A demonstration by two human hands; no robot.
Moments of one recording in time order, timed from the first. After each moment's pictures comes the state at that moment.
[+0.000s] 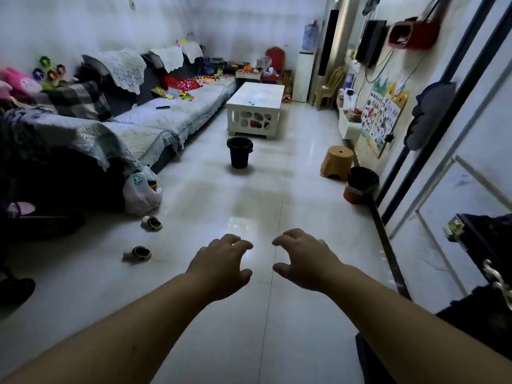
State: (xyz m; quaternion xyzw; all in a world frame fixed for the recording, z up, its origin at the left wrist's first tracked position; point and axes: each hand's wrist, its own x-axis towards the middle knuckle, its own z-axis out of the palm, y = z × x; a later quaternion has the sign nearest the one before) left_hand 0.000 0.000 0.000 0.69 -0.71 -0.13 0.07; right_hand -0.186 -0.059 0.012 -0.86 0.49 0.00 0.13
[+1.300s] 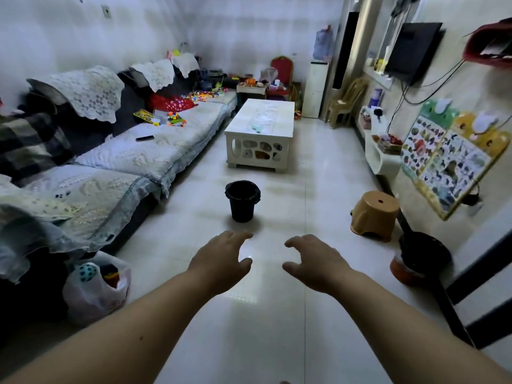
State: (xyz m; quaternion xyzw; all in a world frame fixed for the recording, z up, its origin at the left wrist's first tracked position) left_hand 0.229 -0.740 0.003 0.70 -0.67 -0.15 0.17; right_hand 0.025 -0.794 0.009 -0.81 0.54 -0.03 0.20
